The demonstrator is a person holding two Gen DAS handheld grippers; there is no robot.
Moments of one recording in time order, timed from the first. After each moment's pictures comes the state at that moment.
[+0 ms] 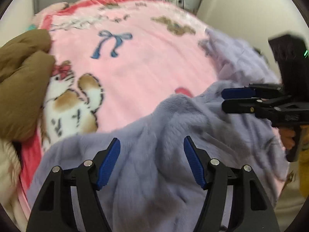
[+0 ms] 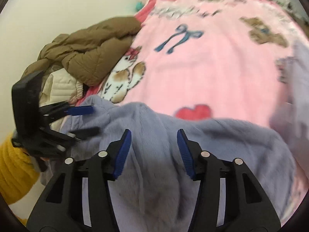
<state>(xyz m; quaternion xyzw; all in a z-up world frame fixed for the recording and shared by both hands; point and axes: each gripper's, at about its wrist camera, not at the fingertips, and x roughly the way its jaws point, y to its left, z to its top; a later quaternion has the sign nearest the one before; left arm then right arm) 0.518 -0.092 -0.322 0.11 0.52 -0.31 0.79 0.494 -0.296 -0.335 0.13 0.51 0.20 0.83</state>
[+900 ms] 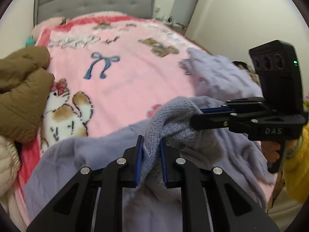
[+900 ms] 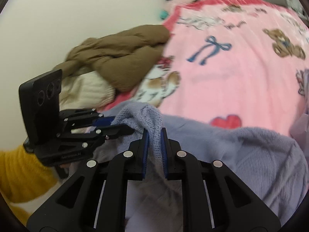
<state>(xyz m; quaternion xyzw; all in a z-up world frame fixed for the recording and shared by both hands) 0.451 -0.073 -0.264 0.06 0.45 -0.36 0.82 0.419 -0.270 -0.277 0.13 0.44 0.27 0.85</state>
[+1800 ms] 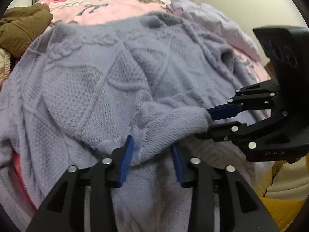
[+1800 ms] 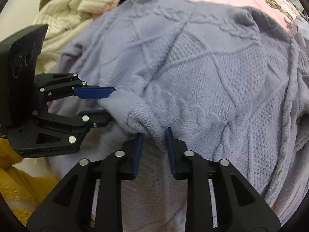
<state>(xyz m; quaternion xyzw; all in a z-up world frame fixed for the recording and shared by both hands) 0.275 -0.046 -0.355 0.09 0.53 -0.34 0.77 0.252 -0.220 -0.365 0.04 0.58 0.22 0.79</state>
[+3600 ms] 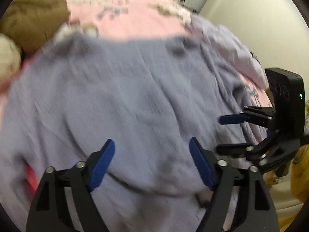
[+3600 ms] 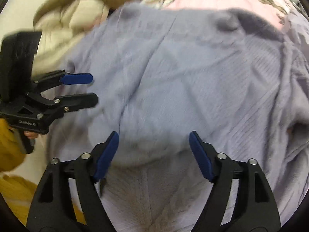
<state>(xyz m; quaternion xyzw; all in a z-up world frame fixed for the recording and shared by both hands) 0.340 -0.029 -0.330 0.04 0.52 -0.31 0.79 0.286 -0.265 -0.353 0.08 0.56 0.20 0.80</state>
